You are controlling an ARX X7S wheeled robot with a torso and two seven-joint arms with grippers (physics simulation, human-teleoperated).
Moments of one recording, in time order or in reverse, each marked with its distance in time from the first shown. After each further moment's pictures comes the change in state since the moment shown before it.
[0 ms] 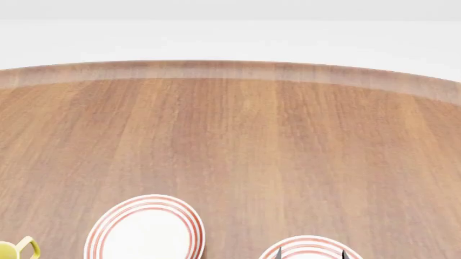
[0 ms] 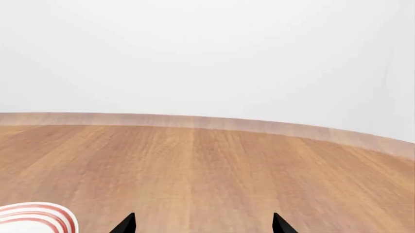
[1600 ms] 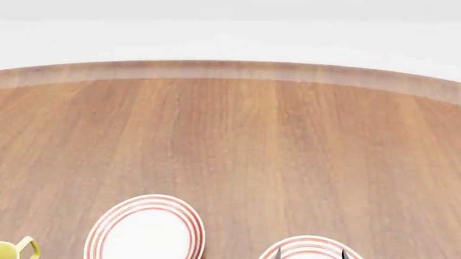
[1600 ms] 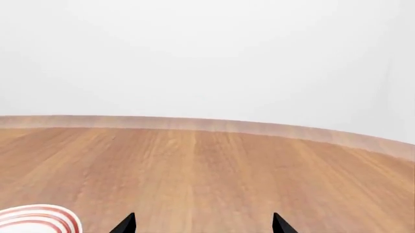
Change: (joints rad) left arm 0.019 -0.061 -0.186 0.328 -0.207 -0.150 -0.201; right arm -0.019 -0.027 0.038 -0.027 -0.023 0.011 -0.041
